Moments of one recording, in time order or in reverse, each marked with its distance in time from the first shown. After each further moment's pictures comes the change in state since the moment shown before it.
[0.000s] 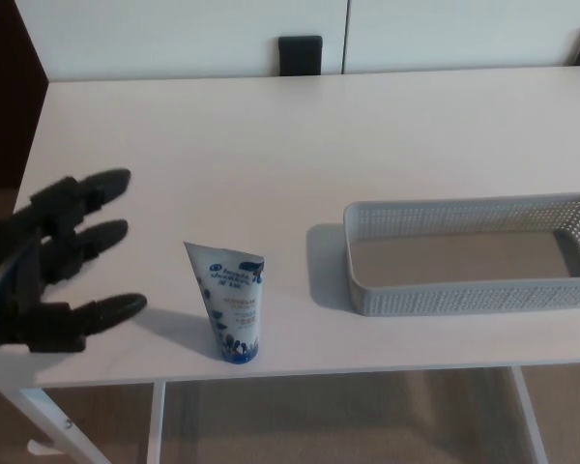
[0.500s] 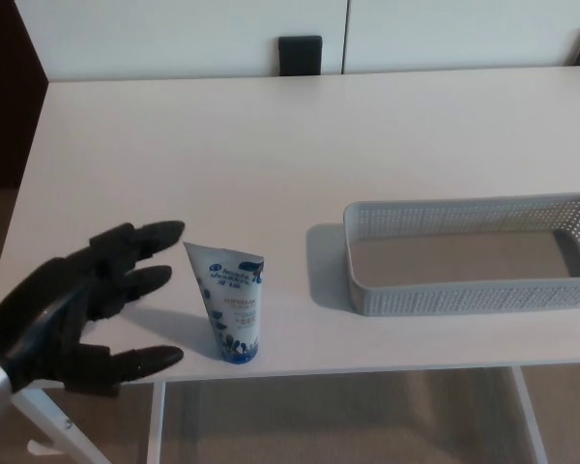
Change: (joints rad) left_arm 0.031 -0.014 -0.105 -0.004 0.092 -0.049 -0.049; right_arm -0.001 0.001 0.008 -0.002 -0.001 0.005 0.000
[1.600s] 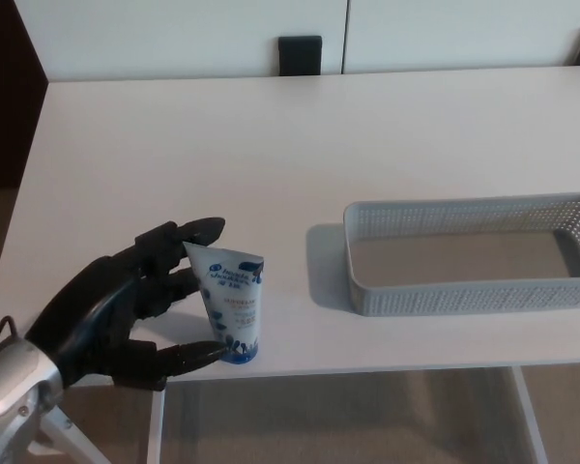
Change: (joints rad) left_arm -0.057 -0.125 -0.035 0.046 0.027 0.022 -0.009; right_arm -0.007 0.007 0.010 0.000 0.002 0.002 0.001
